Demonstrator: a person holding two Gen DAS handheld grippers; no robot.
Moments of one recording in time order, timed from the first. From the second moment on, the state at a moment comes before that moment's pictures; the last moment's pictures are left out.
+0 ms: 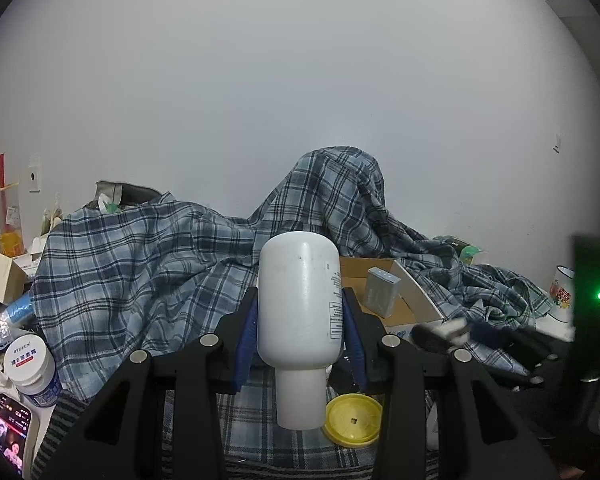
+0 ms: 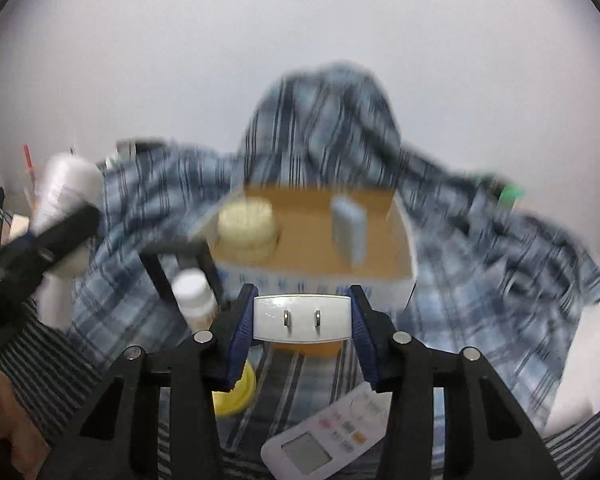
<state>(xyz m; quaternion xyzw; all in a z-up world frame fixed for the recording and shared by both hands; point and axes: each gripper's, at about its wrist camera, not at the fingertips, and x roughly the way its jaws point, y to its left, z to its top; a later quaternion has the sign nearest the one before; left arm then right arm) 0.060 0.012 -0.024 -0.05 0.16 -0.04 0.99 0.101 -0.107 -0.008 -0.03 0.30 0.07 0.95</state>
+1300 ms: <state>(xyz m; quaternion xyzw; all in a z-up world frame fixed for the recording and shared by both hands) 0.117 -0.008 0.084 0.01 0.07 -0.06 1.00 0.106 -0.149 0.125 -0.05 0.10 0.05 0.99</state>
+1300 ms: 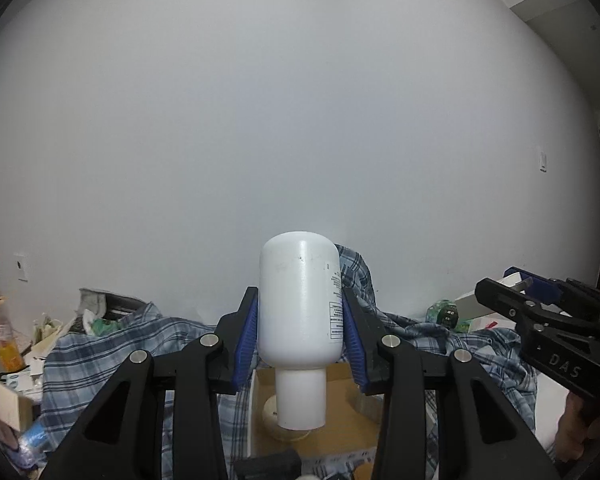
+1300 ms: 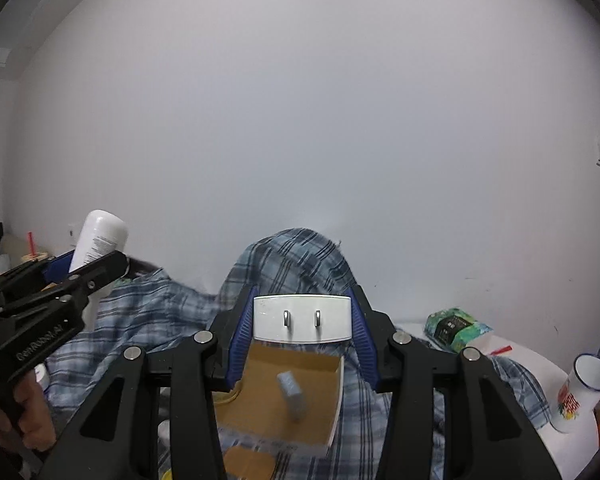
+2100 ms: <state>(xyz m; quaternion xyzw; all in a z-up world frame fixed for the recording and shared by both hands) 0.235 -0.028 -0.042 0.01 0.31 -0.13 0.94 0.236 -0.159 -0.018 0.01 0.39 0.10 0.91</state>
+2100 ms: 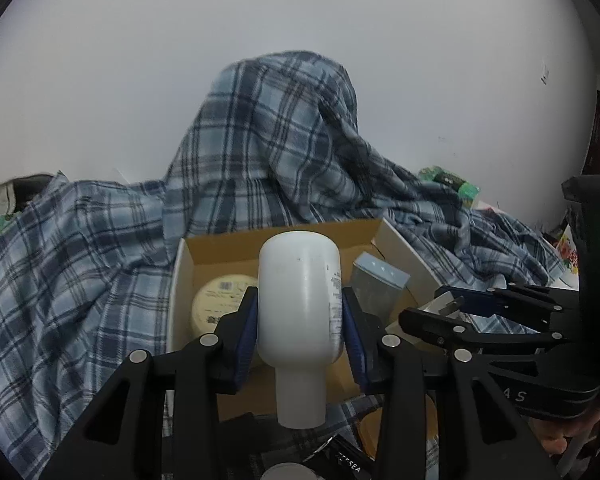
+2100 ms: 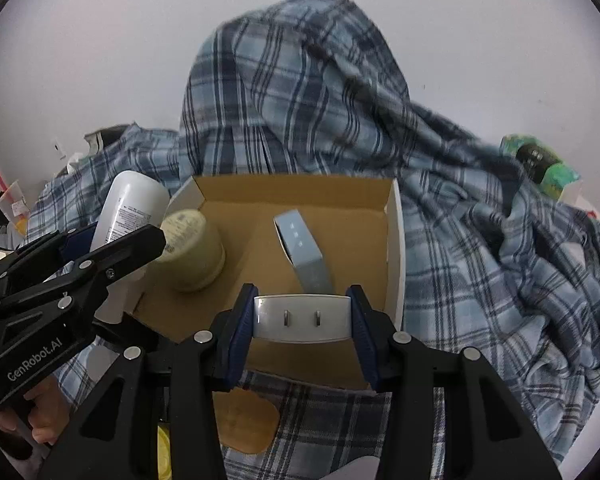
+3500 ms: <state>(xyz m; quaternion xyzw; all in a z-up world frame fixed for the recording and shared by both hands) 0.121 0.010 0.048 -0.01 0.17 -0.08 0.98 0.160 -0.172 0.098 -0.01 0.24 0.07 0.97</state>
